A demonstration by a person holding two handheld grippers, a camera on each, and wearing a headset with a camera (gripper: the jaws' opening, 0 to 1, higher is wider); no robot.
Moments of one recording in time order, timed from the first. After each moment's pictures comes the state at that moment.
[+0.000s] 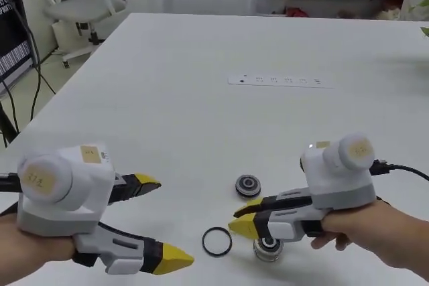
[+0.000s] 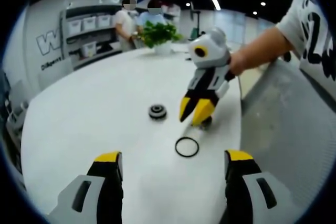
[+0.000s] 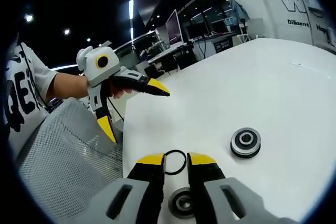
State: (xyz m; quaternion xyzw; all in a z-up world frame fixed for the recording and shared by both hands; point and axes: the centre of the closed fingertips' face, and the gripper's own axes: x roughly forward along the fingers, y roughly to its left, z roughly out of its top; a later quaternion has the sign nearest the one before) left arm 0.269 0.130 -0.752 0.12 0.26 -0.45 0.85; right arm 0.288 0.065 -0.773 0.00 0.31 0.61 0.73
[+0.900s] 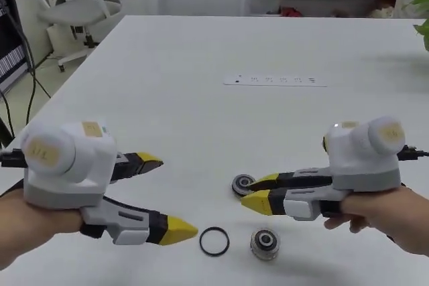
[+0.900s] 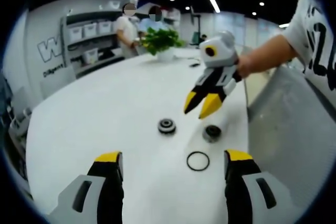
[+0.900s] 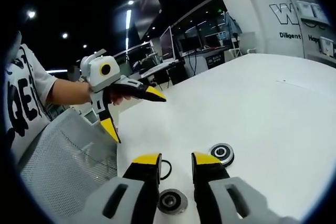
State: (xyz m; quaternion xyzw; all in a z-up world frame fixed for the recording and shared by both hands) left arm 0.294 0.124 -0.730 0.13 0.24 -0.44 0.85; right arm 0.314 0.041 -0.742 0.01 0.26 0.58 0.77
